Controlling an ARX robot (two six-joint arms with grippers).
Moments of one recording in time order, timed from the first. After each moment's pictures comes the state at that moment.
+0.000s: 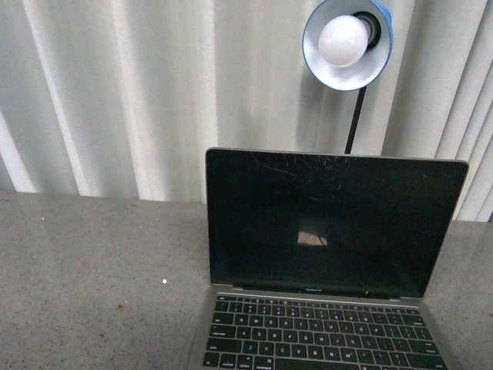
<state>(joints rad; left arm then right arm) -0.17 0.49 0.18 0.06 -0.47 -0.20 0.03 0.50 0.12 0.27 0.26 0.10</state>
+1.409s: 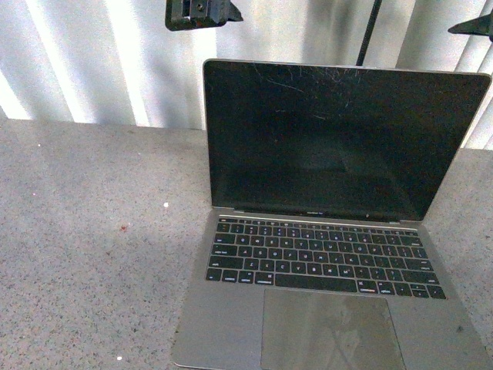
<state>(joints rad) -0.35 1.93 1.70 -0.21 0.11 1.48 -0.05 1.90 1.53 -0.08 -0.36 -1.49</state>
